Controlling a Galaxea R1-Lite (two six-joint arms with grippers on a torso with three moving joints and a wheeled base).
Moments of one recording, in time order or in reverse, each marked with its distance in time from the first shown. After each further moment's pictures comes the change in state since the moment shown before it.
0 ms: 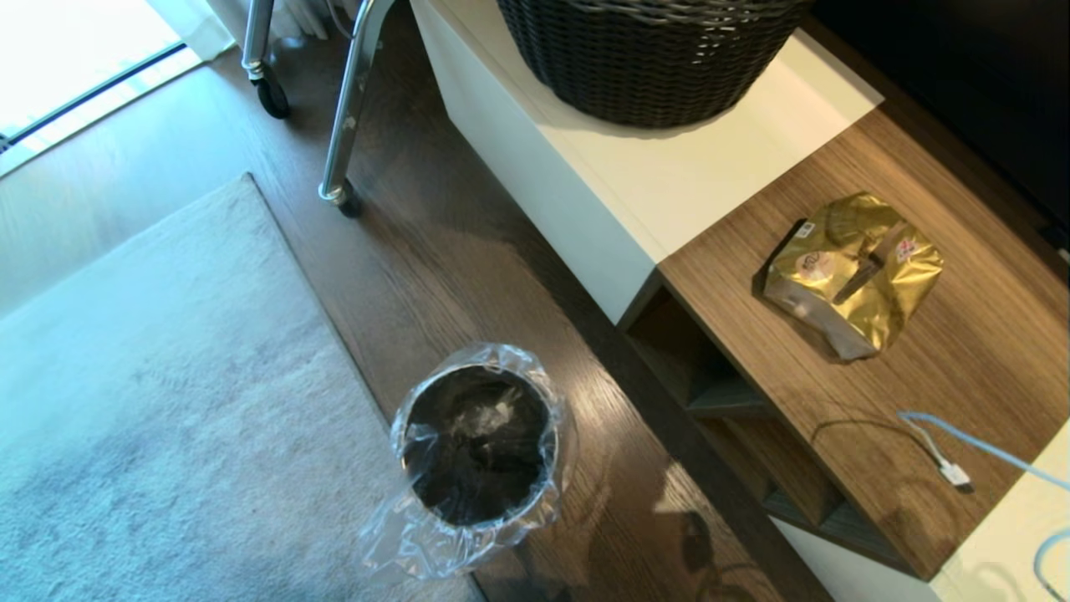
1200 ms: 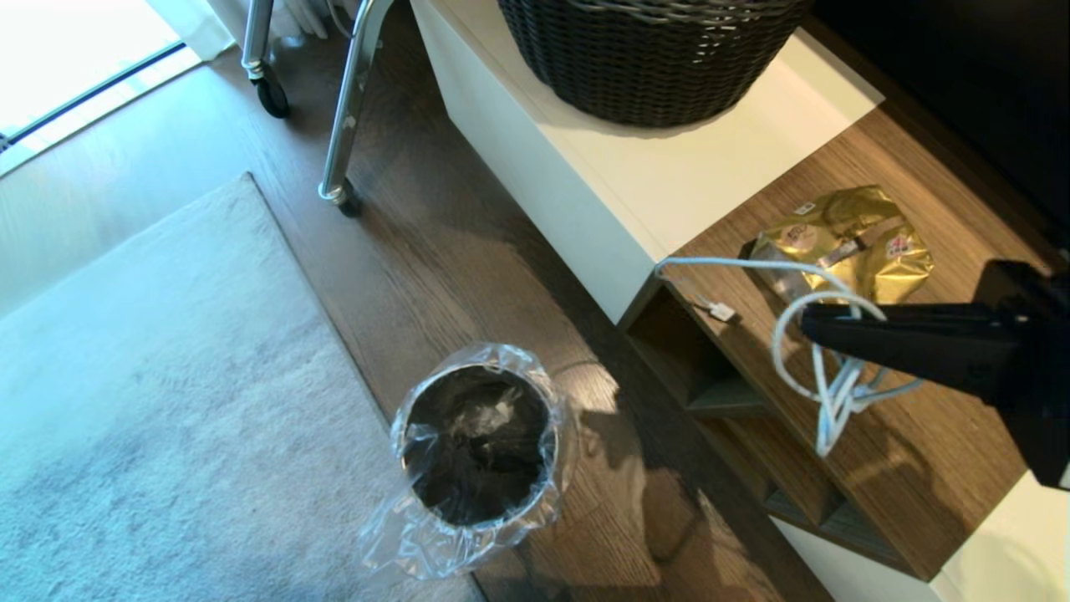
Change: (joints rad) left arm 0.000 0.000 0.000 0.000 0.000 0.000; right arm 0.564 0.701 -0.509 -0.156 0.027 0.043
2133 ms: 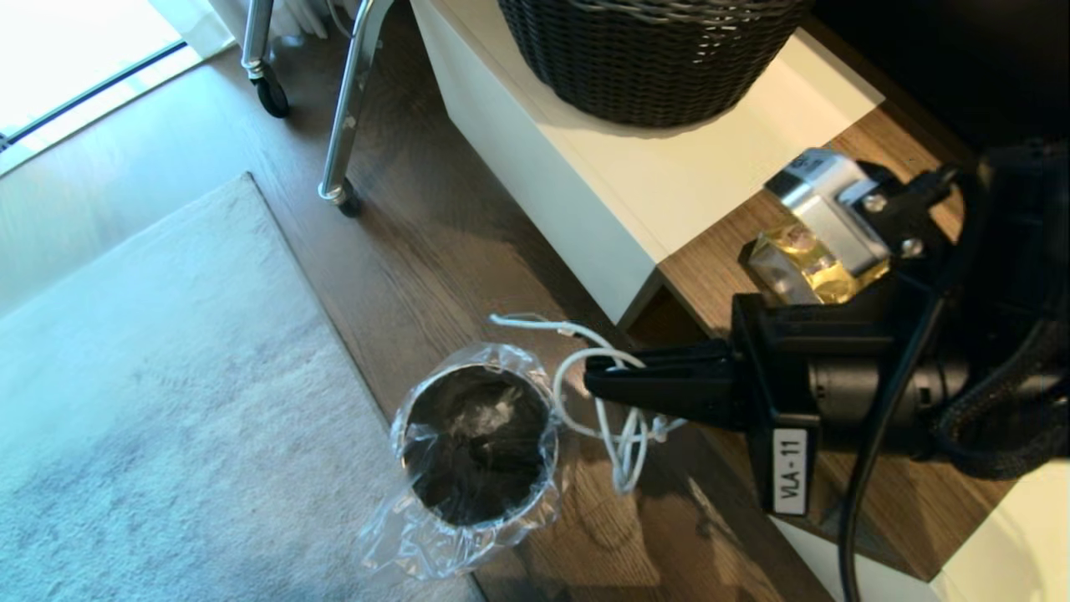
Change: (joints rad) left arm 0.000 0.000 0.000 0.000 0.000 0.000; right arm 0.252 0.317 -0.098 -0.158 -0.032 0.008
